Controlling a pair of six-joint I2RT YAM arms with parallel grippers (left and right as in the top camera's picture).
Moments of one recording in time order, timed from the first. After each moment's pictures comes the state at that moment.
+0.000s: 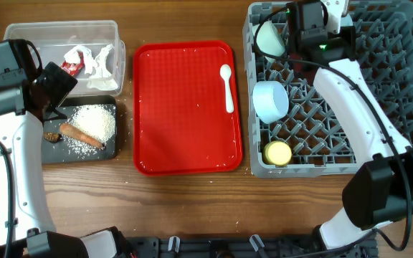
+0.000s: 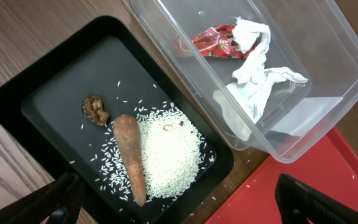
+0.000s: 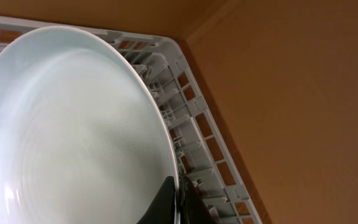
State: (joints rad) left arm 0.29 1.45 1.37 -0.96 -0.13 -0.63; right arm 0.22 1.79 1.56 -0.66 1.01 0.02
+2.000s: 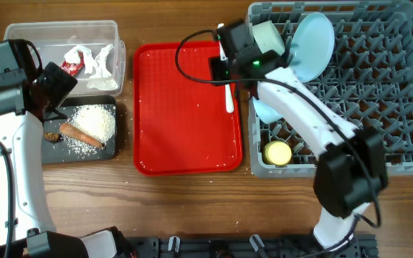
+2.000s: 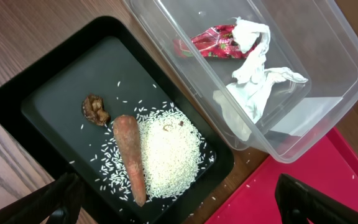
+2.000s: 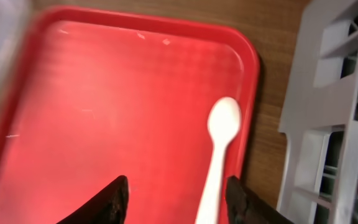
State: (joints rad) left arm 0.29 1.45 1.37 -0.96 -0.13 -0.63; right arm 0.50 1.95 1.58 -0.59 0.06 0.23
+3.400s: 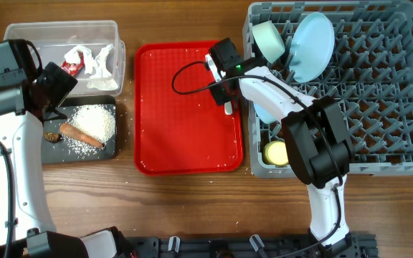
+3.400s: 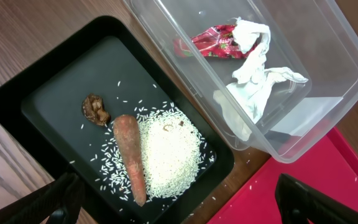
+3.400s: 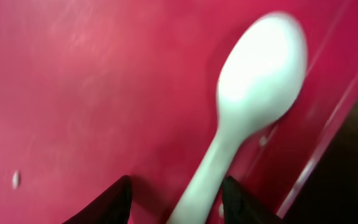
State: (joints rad) left arm 0.29 1.45 1.37 -0.96 -0.13 -0.63; right arm 0.49 2.21 1.60 -0.65 0.01 -0.05
